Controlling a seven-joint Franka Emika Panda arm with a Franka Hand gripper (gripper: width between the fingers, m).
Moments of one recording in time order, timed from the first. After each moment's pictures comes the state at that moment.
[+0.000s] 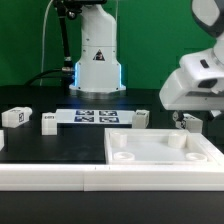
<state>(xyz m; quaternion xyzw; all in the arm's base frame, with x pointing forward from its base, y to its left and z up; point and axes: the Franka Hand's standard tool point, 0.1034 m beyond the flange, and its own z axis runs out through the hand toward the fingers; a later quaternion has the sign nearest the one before) 0.435 0.186 0.024 0.94 0.11 -0.30 0.06</state>
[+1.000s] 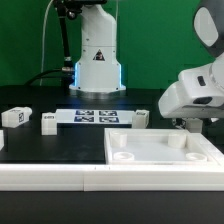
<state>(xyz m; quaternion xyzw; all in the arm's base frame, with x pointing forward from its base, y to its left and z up) 0.405 0.193 0.011 0.93 0.09 -0.35 0.05</state>
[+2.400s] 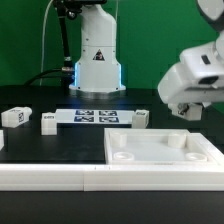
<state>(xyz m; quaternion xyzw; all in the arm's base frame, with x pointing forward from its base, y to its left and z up) 0.442 0.167 0.067 0.93 0.14 -0.32 0.06</state>
